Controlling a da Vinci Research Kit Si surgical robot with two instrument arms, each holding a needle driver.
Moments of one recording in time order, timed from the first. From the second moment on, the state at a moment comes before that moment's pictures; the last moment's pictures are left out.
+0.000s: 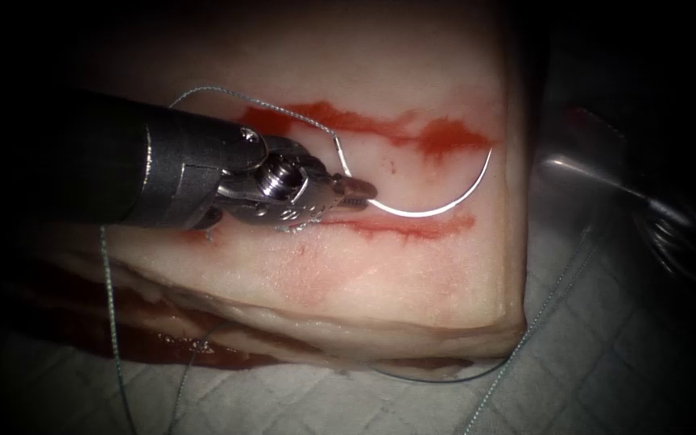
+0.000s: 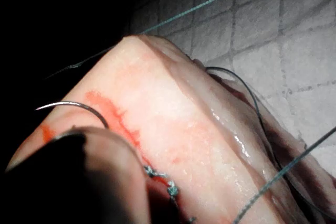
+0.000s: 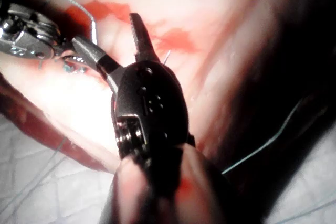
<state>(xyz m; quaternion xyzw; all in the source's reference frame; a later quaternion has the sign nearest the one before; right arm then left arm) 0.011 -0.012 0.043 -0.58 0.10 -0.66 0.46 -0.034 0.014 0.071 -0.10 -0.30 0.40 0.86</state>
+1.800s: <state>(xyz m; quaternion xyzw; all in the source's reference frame) 0.019 -0.014 0.051 -0.26 0.74 -0.51 0.34 -0.032 0.007 0.059 -0.35 -0.28 0.64 0.62</state>
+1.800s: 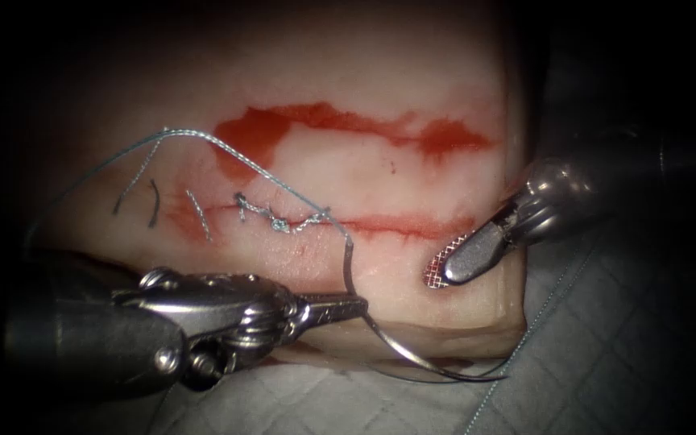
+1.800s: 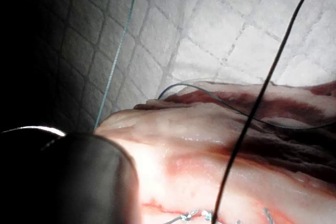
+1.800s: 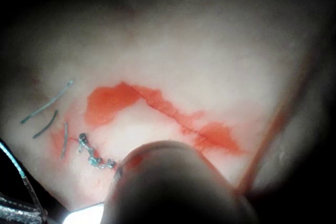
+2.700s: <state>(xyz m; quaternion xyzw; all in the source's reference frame) 0.022 -0.015 0.051 -0.28 0.70 -0.55 0.35 -0.031 0.008 0.057 -0.34 -0.42 0.41 0.73</state>
